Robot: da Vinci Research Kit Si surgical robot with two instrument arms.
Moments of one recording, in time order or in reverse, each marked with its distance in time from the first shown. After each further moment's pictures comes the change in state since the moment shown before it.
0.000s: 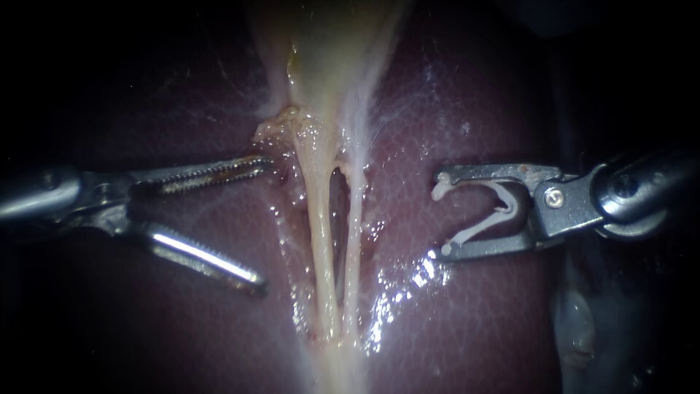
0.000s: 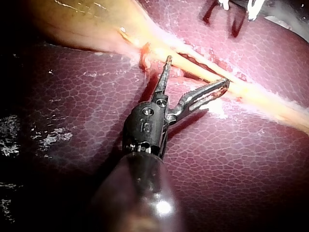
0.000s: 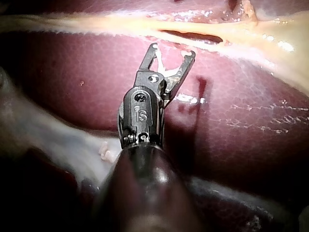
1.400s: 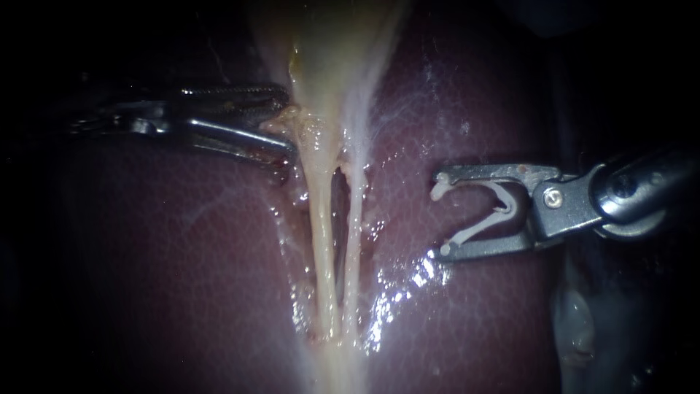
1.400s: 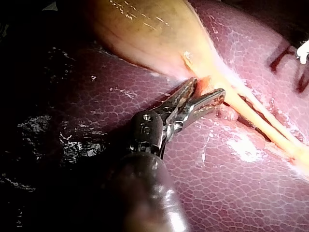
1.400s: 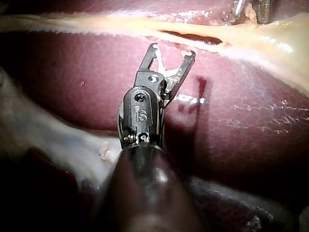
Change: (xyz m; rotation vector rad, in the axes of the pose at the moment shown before) right arm 0.000 0.000 0.000 0.000 0.000 -0.001; left arm 0.002 0.013 0.002 -0.062 0.057 -0.225
